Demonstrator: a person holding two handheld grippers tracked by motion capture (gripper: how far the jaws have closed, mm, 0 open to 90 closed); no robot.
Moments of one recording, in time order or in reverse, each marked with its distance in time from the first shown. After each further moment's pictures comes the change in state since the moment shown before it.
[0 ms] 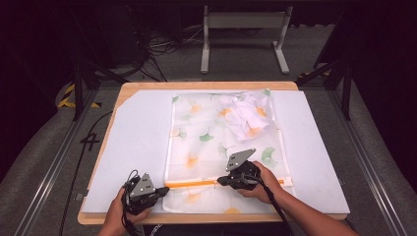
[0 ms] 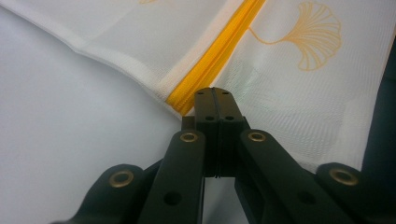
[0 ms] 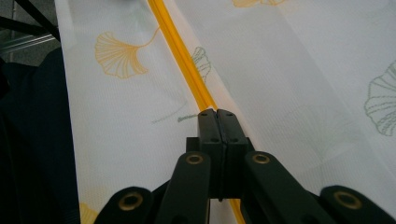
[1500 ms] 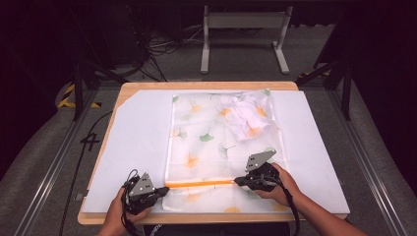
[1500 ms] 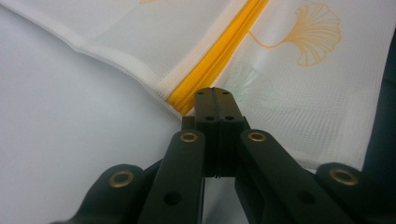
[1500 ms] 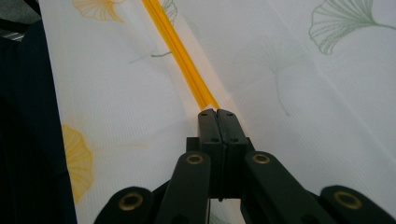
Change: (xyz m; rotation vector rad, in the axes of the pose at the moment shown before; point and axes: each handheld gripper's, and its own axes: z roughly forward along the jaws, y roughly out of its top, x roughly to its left) left arm 0.001 0.000 0.000 -0.001 -0.007 -0.009; right arm -0.011 -0.039 -0.030 0.013 -0.042 0.052
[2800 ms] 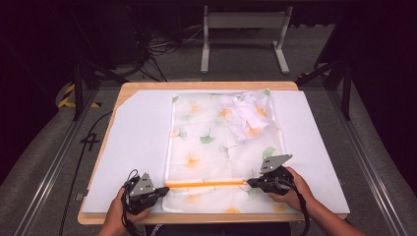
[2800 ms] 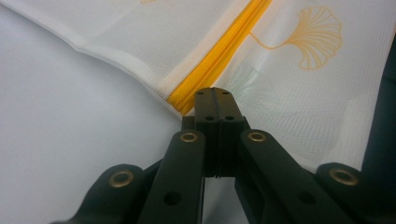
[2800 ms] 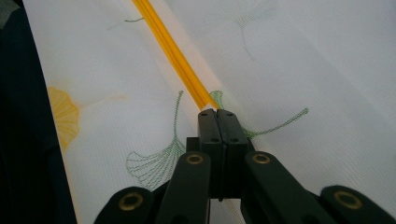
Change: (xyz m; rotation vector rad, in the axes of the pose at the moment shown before) left arm 0.000 0.001 0.000 0.005 0.002 0.003; right arm -0.004 -0.030 -0.021 -0.010 -0.055 0.059
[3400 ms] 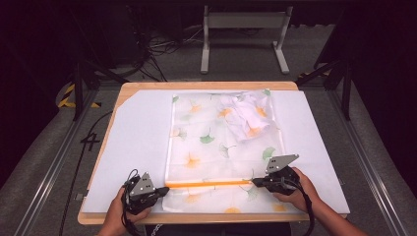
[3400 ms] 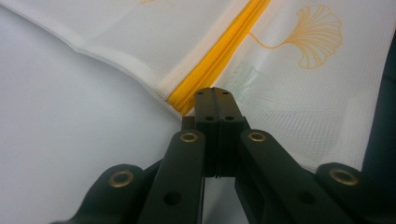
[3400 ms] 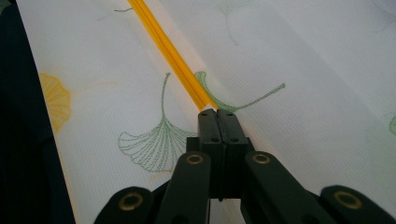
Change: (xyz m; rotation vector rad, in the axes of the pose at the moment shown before) left arm 0.001 0.000 0.000 0.002 -0.002 0.004; right arm -0.006 -0.010 -0.010 0.001 -0.021 0.015
